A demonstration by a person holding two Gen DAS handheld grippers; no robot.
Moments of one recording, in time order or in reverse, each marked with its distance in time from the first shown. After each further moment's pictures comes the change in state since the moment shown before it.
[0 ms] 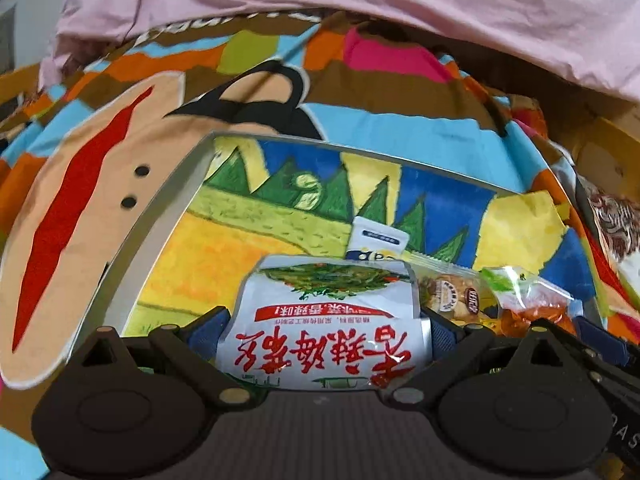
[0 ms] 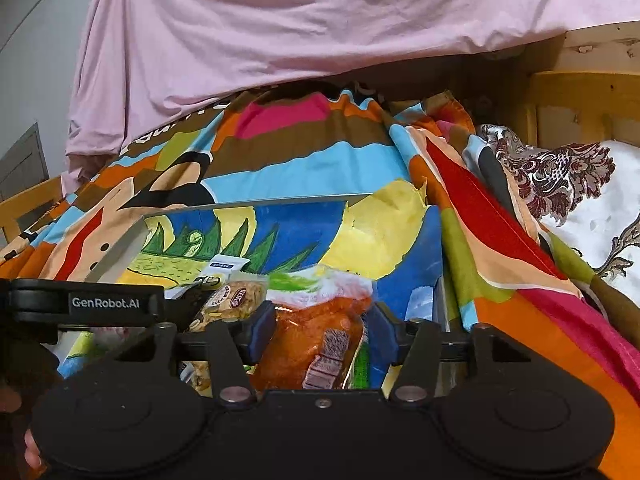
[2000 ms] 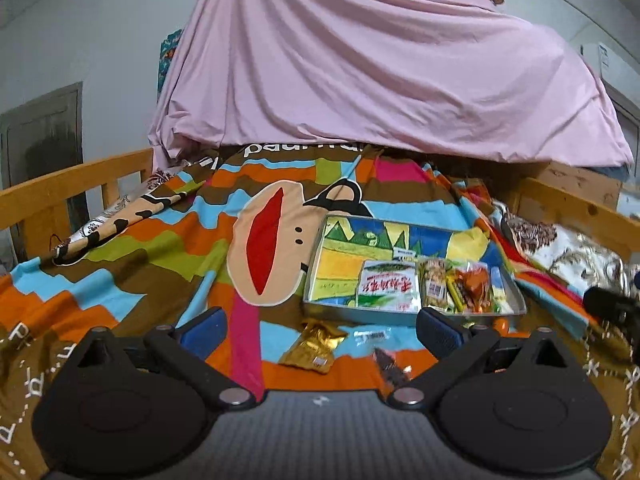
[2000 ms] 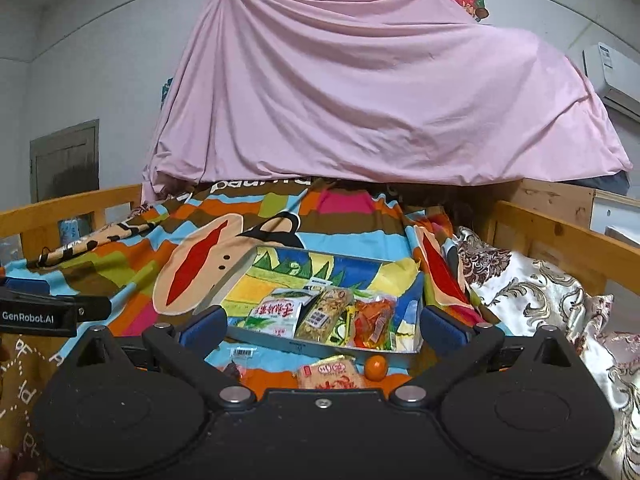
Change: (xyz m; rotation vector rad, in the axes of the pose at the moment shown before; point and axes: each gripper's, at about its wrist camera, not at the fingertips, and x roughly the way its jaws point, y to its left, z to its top) left arm -0.305 0.115 -0.121 0.085 -0.296 0.005; right arm -0.307 0.130 -0.048 -0.200 -0.171 -0.056
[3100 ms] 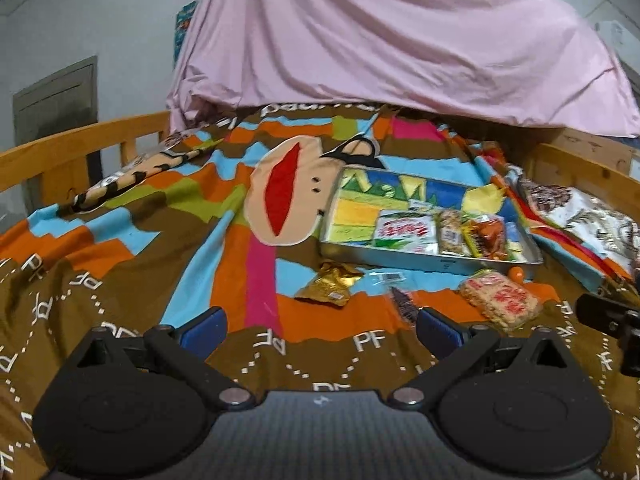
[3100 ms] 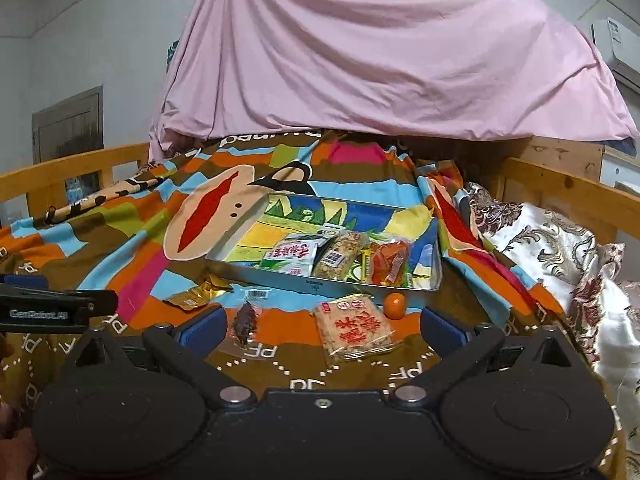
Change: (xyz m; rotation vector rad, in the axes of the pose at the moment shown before) left arm -0.002 0.003 -0.039 -0.028 0.092 0.060; right arm 0.004 0.019 -0.041 0.009 0.104 0.021
